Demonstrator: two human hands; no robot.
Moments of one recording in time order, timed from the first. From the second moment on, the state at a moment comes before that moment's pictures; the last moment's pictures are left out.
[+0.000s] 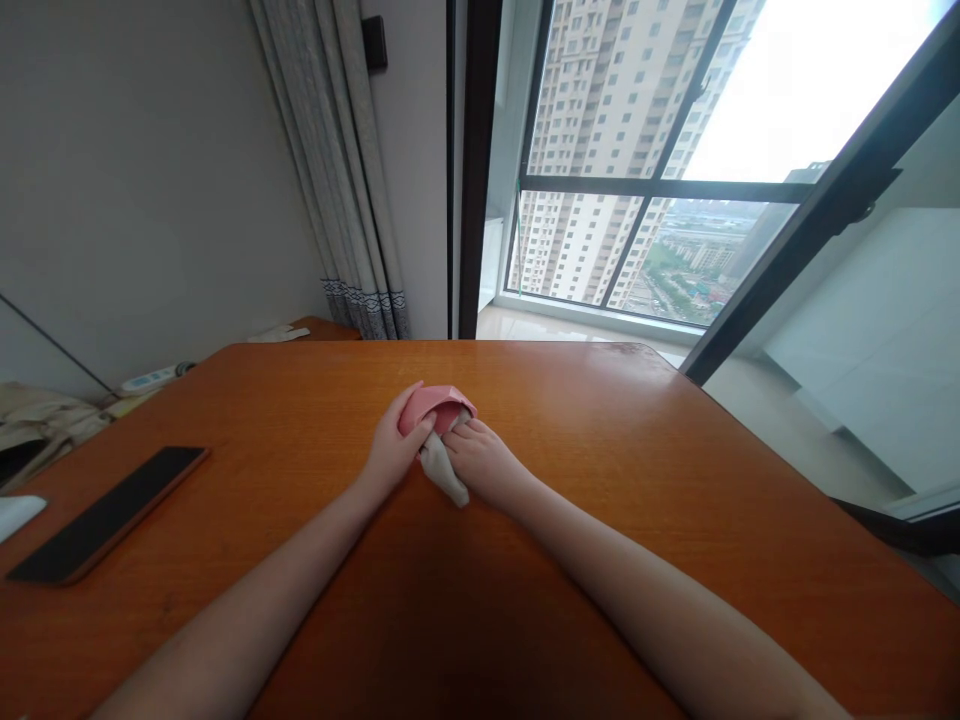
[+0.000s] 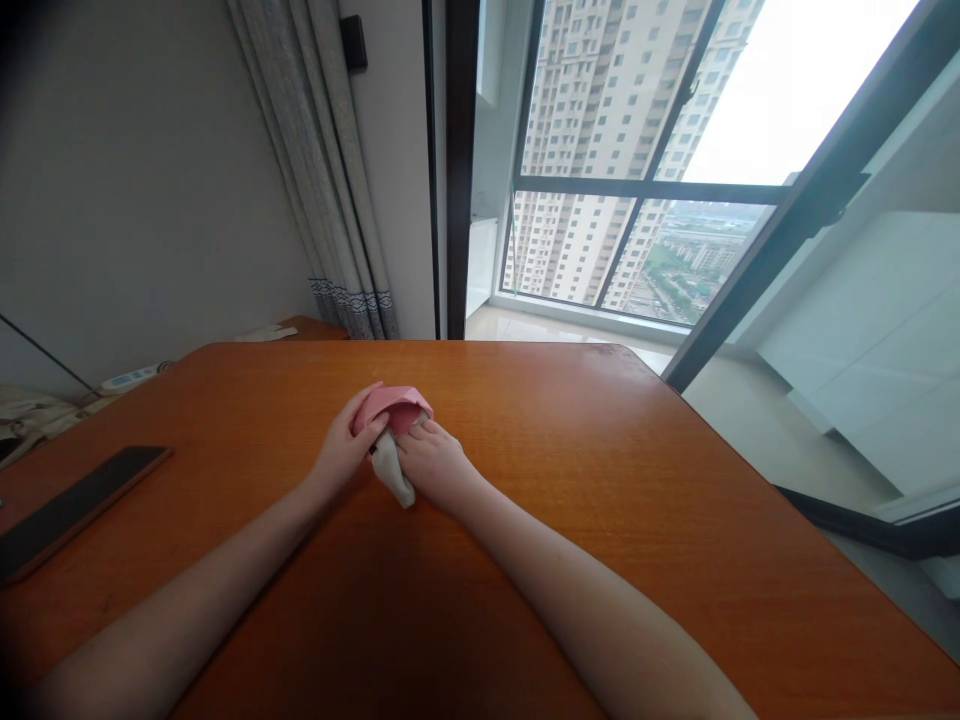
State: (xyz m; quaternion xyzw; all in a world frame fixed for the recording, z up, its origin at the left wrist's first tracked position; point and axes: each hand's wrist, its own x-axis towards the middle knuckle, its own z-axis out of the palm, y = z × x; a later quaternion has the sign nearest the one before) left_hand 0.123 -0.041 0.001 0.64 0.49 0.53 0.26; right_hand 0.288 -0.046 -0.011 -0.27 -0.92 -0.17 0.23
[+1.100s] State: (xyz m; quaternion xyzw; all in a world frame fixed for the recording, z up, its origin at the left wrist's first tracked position) left_hand 0.124 -0.041 -0.010 0.58 0.49 0.58 0.30; right_hand 0.294 -0.046 -0.001 -0.26 -0.93 -0.18 0.19
